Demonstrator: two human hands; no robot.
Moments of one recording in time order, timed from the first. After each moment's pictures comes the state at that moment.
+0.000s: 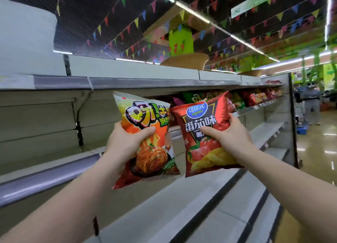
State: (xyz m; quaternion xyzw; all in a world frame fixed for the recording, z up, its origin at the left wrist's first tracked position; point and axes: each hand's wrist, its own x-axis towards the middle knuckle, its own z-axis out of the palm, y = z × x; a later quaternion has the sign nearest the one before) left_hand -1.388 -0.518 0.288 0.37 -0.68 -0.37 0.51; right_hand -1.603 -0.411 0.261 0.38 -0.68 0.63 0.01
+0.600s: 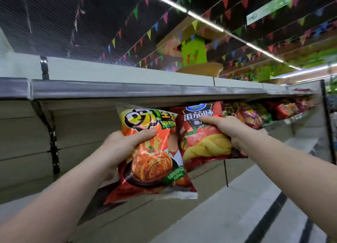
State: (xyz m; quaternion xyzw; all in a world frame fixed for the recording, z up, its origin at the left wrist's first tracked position) left_hand -1.462 -0.620 0.328 0.37 -0.69 -0.46 0.41; right_hand -1.712 -0.574 0.327 0.38 -0.61 0.66 -0.21
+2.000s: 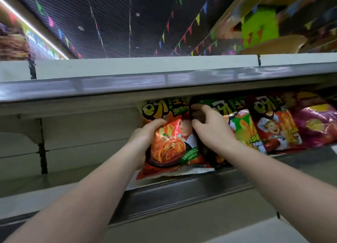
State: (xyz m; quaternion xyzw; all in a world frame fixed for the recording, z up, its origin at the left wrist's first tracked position) left_hand -1.679 -0.725 0.331 0.45 -0.52 -0.45 0.56; right_hand -1.836 -0.713 0.327 0.66 -0.48 0.58 -0.02
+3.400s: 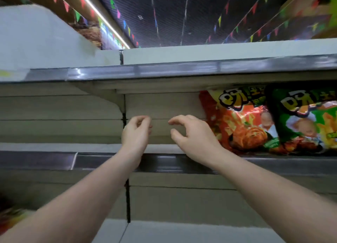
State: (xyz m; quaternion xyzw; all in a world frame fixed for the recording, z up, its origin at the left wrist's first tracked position) left_hand -1.548 -0.641 0.287 0.51 -0.46 -0.17 0.71; right_hand -1.694 -0.650 0.295 0.85 -0.32 0.42 0.02
